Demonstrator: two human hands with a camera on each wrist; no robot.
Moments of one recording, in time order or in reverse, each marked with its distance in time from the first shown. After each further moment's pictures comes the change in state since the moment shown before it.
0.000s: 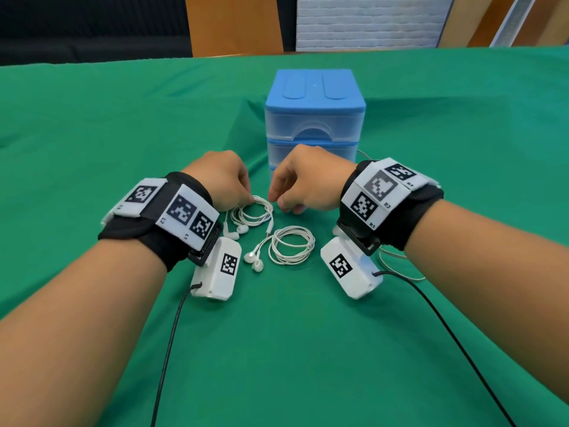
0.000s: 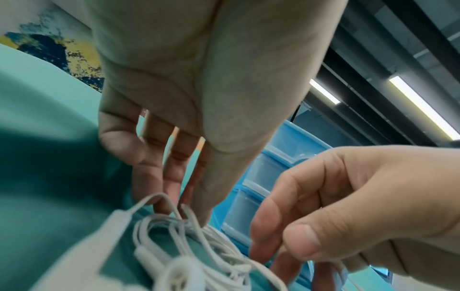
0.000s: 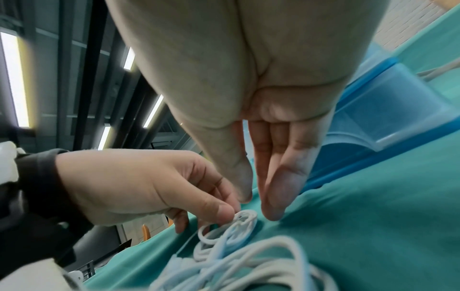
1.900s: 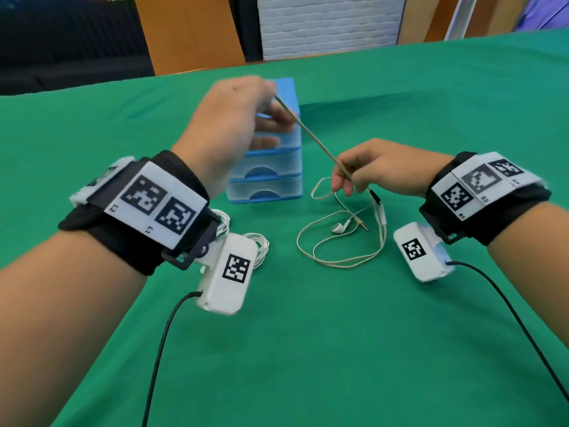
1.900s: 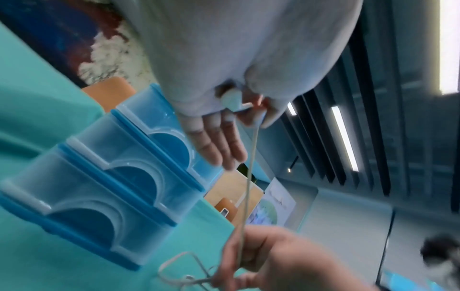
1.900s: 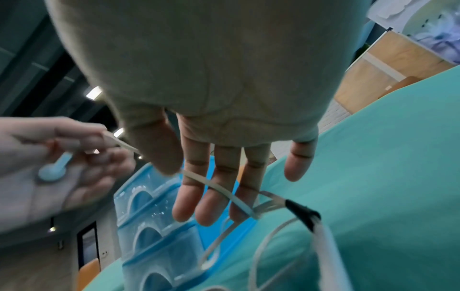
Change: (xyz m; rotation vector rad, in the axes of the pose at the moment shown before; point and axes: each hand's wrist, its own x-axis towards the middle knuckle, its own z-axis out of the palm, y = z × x) left_hand -0.031 0.121 -0.030 -1.125 0.114 0.355; right_hand -0.096 0.094 -0.080 0.118 0.077 0.078
